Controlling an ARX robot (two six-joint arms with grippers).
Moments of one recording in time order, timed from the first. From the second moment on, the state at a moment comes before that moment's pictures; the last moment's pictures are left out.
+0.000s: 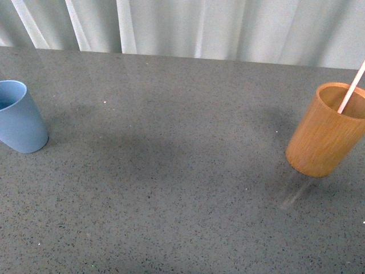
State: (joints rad) left arm 0.01 1.38 0.67 0.04 -0.09 -0.14; right arm 0.00 0.00 0.02 0.00 0.00 0.00
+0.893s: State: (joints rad) left arm 0.13 1.76 0.86 0.06 -0.13 -0.17; right arm 0.00 0.00 0.02 0.00 0.00 0.00
